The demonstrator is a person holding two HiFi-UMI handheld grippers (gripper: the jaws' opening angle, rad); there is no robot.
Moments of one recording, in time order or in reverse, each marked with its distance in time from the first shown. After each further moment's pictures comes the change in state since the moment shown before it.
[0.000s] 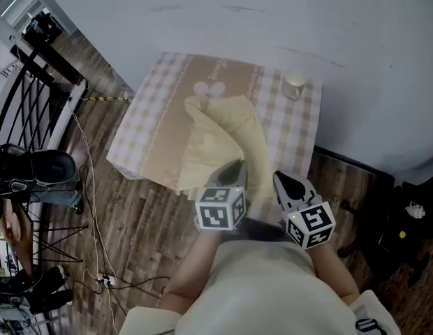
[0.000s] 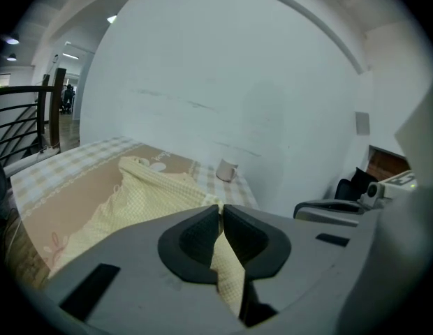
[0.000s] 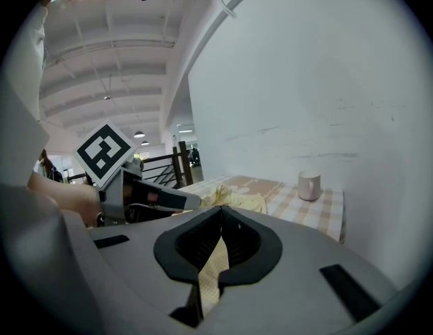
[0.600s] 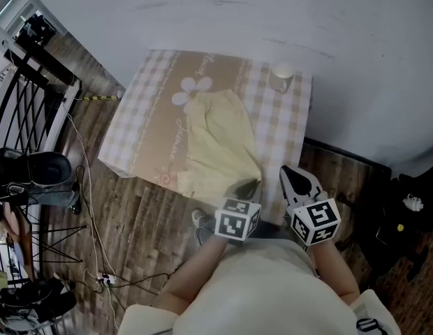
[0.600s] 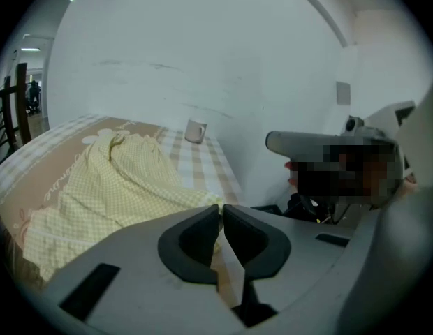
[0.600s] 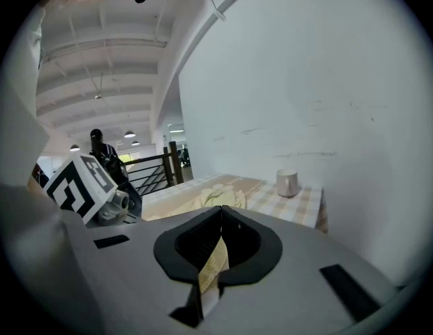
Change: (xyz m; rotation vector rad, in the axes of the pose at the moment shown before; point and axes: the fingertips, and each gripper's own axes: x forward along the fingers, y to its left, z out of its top) left arm 0.025 -0.074 -0.094 0.121 0.232 -0.129; right arm -0.031 -0.047 -0.010 0.024 0.002 -0.074
